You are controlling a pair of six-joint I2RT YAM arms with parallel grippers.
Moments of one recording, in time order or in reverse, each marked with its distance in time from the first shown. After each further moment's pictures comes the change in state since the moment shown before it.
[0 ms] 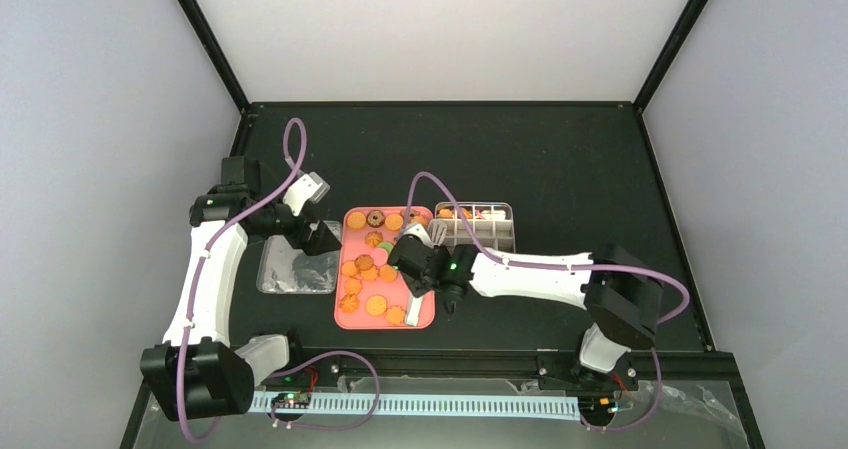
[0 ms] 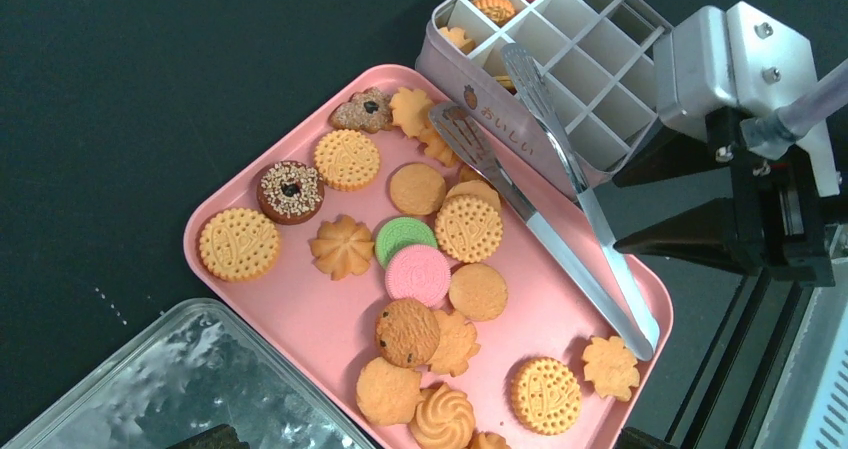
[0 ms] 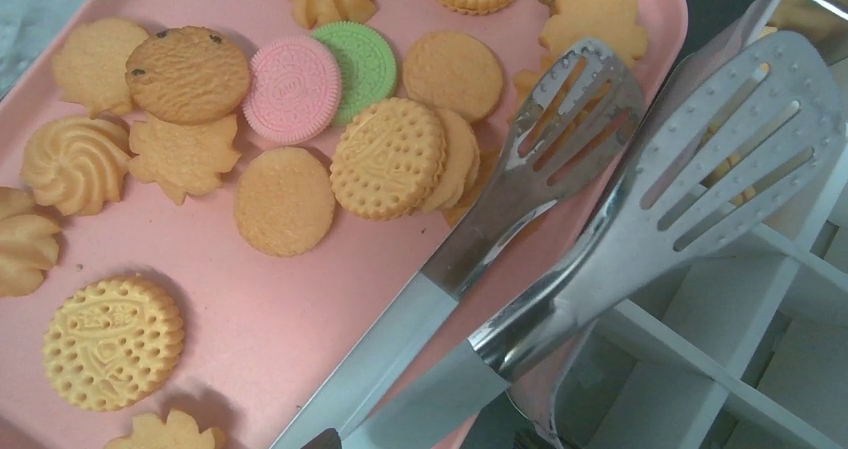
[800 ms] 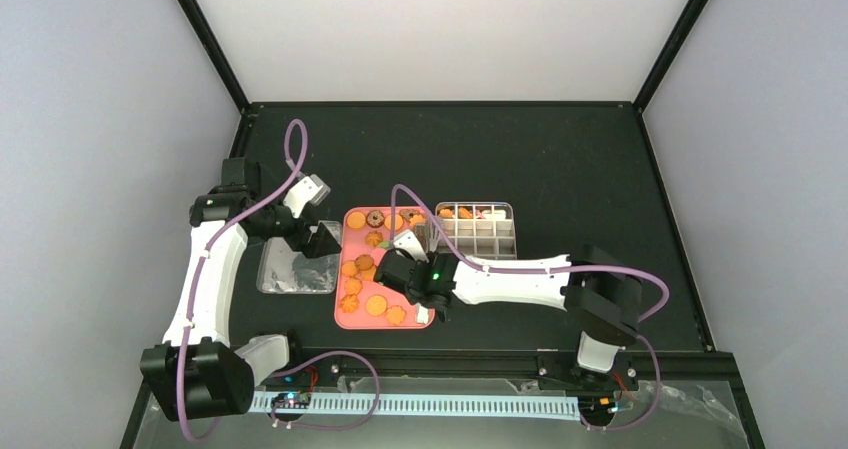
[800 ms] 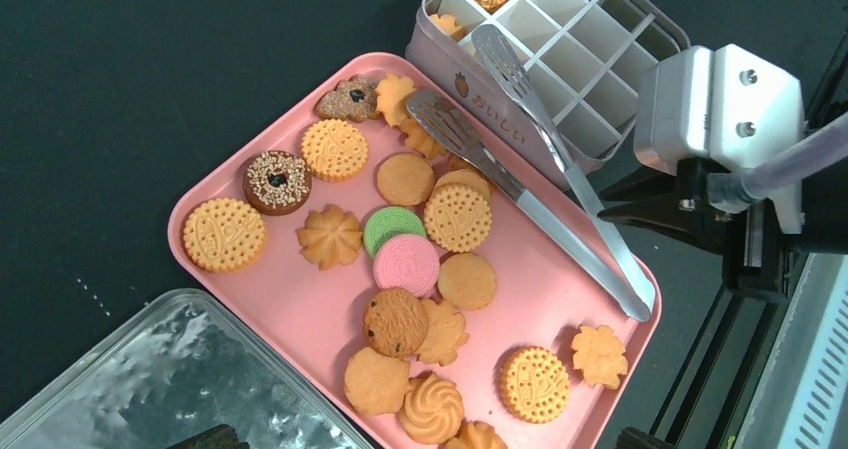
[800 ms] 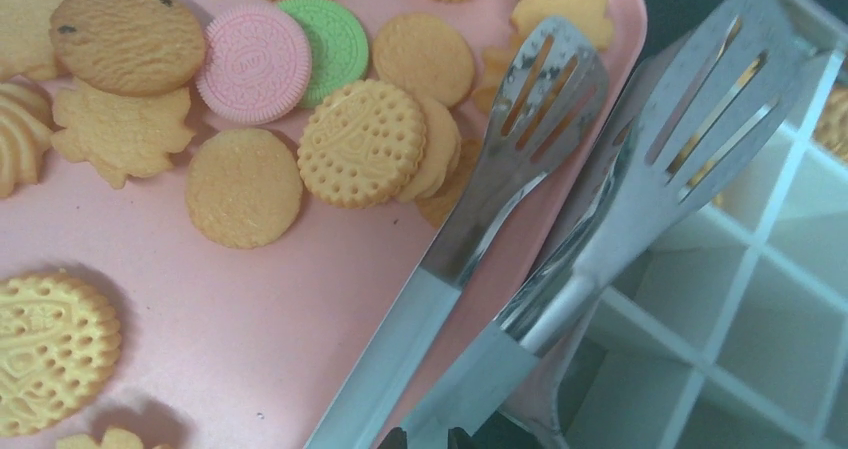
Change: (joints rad) left arm 0.000 0.000 0.000 -0.031 0.001 0.016; right arm 0.077 0.110 0.087 -0.101 0.159 0.021
